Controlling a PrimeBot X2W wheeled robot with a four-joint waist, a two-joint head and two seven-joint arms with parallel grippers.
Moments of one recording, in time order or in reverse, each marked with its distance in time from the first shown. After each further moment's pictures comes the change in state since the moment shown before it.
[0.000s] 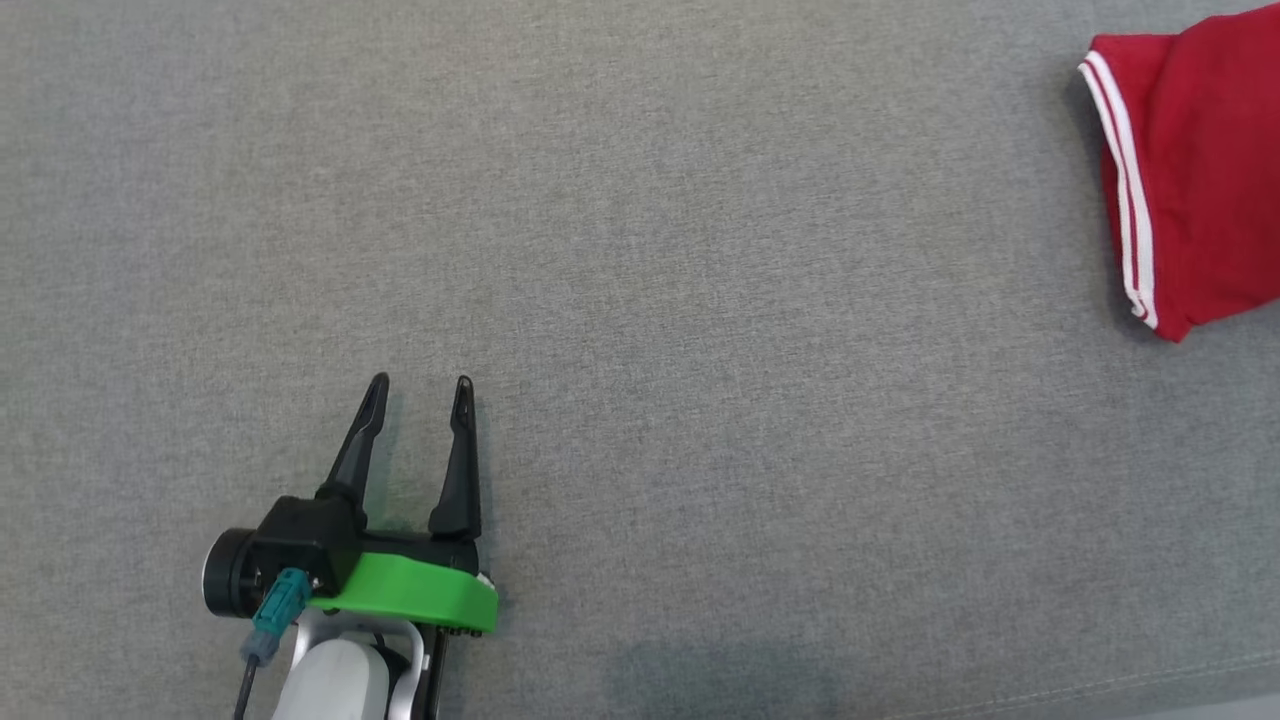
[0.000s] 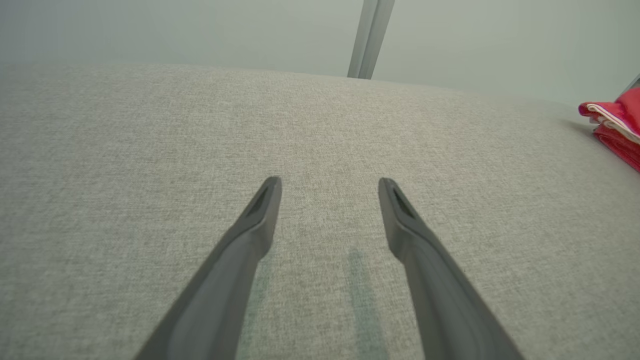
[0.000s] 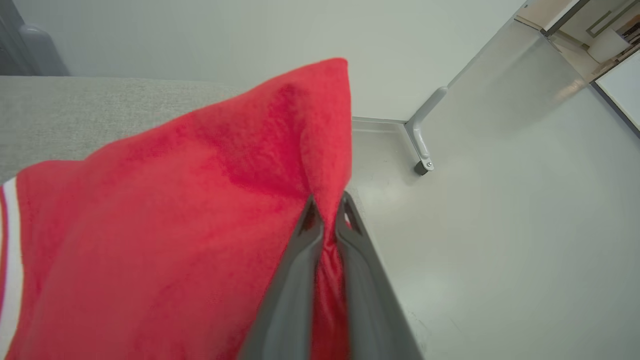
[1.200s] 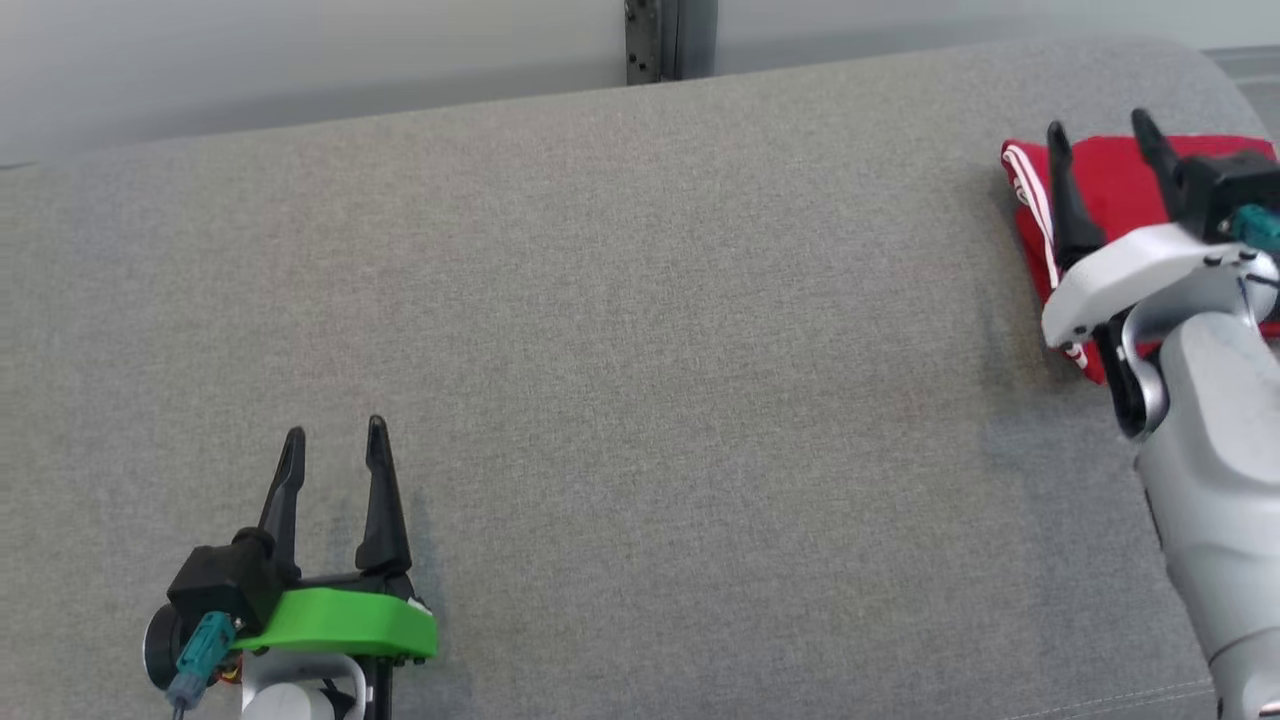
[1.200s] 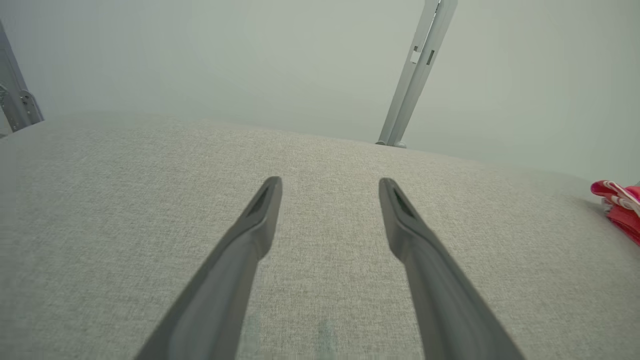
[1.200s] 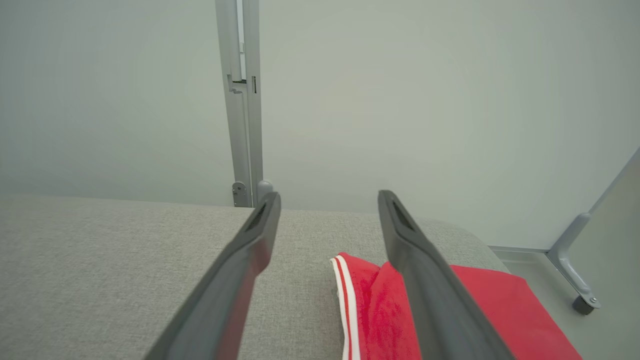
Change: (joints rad) left arm 0.062 -0.001 0.111 0.009 -0.072 0.020 -0.002; right arm 0.128 0.330 0.163 -0.025 0.044 0.000 -0.476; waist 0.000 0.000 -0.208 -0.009
